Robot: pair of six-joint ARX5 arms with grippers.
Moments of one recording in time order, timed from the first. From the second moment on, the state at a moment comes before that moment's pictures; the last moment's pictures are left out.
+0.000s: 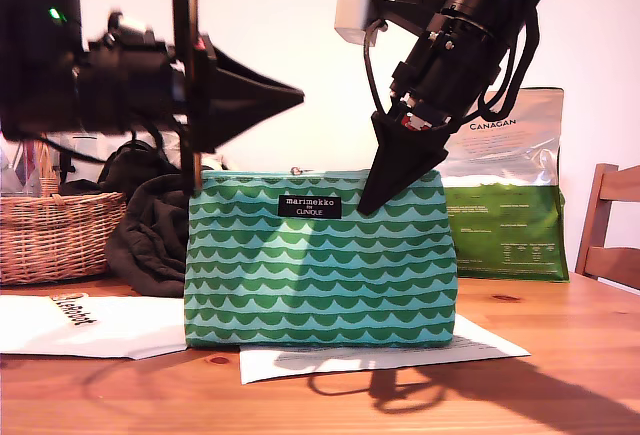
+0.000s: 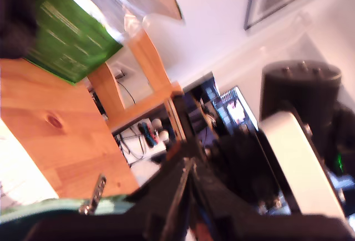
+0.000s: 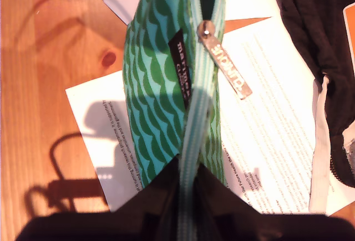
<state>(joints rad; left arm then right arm) -0.42 1.68 0.64 1.16 0.84 -1.01 0.53 1.69 1.24 -0.59 -0.31 -0.83</state>
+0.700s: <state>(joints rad) -0.53 1.40 0.83 0.25 0.56 0.11 0.53 1.69 1.24 -0.59 -0.31 -0.83</state>
